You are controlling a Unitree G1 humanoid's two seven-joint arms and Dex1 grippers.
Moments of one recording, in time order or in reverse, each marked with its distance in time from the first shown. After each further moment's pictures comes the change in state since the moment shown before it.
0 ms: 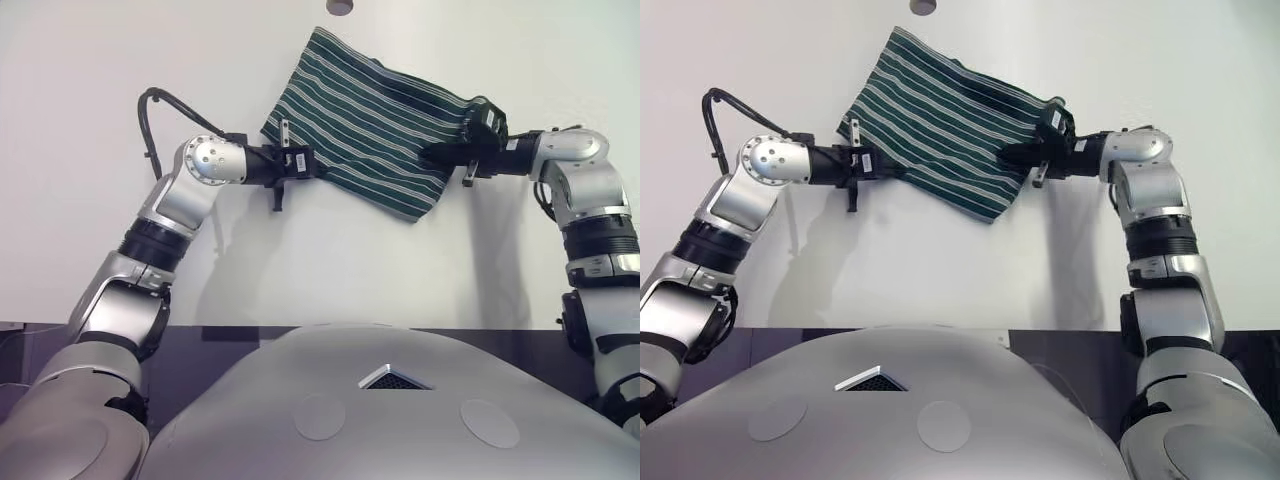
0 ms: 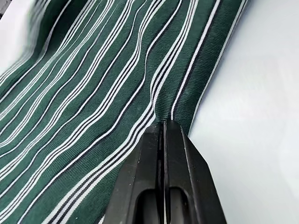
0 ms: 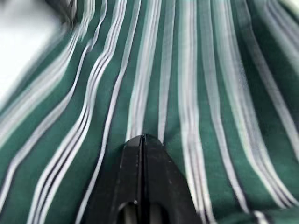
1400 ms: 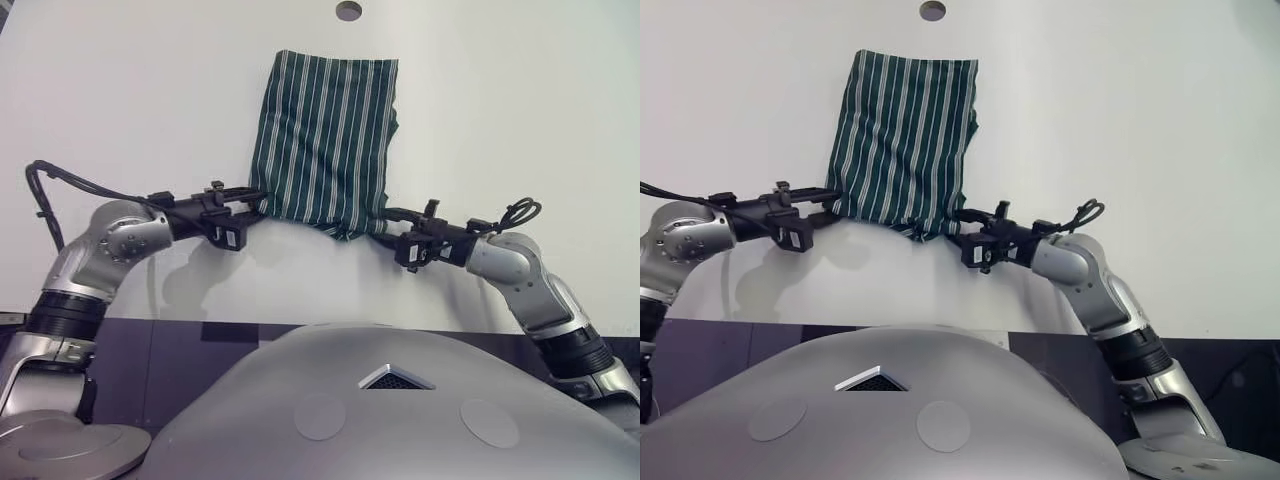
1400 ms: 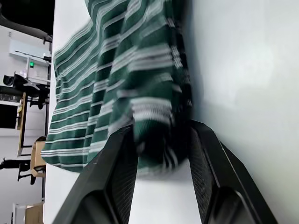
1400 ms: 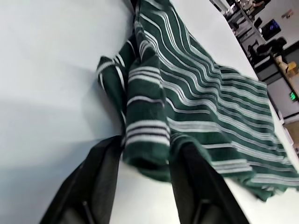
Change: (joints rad) left arm 0.396 0.279 0.224 -0.109 0.218 -0.642 0.269; right arm 0.557 -0.066 0.272 -0.585 -0.622 -0.632 -0.393
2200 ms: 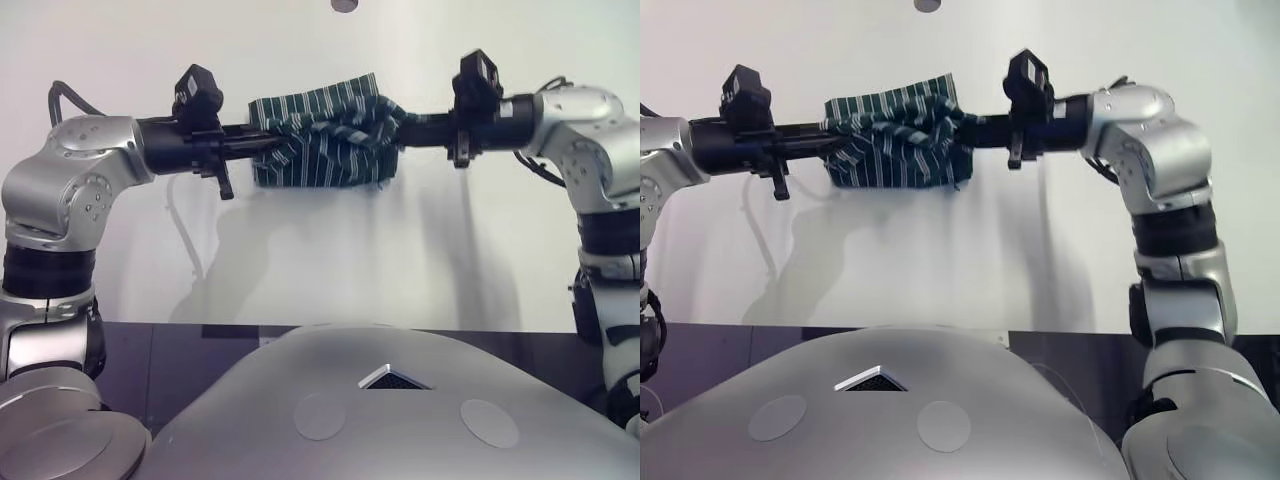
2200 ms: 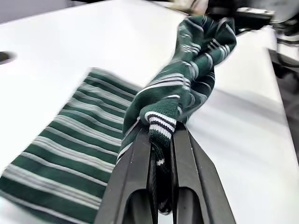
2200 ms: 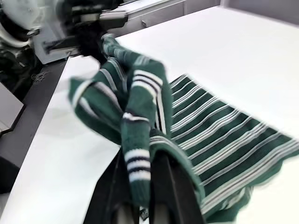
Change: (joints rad) left arm -0.299 -0.050 0.165 -0.262 -1.010 1.385 -0.229; right arm -0.709 0.054 -0.141 0.300 0.819 0.948 0.431
